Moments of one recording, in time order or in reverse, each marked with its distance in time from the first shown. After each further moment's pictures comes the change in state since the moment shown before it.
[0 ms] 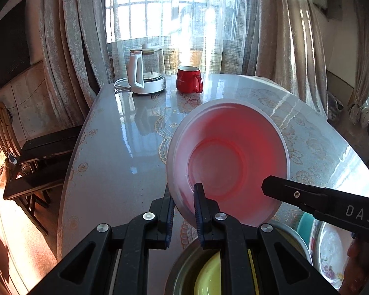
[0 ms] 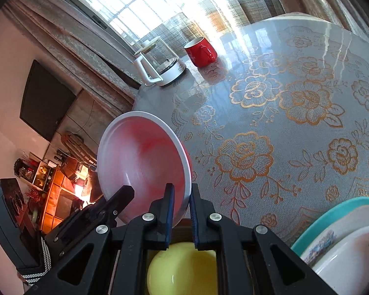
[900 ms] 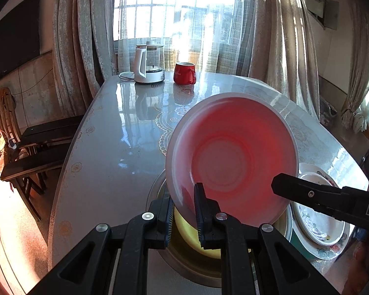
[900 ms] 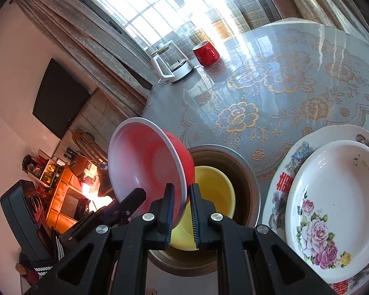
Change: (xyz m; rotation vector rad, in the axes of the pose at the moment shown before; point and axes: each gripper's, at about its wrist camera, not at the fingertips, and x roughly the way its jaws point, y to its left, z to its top) left arm -0.060 -0.011 -0.083 -0.044 -0.022 -0.028; right arm -0.061 0.001 -0.086 -0.016 -0.056 0.048
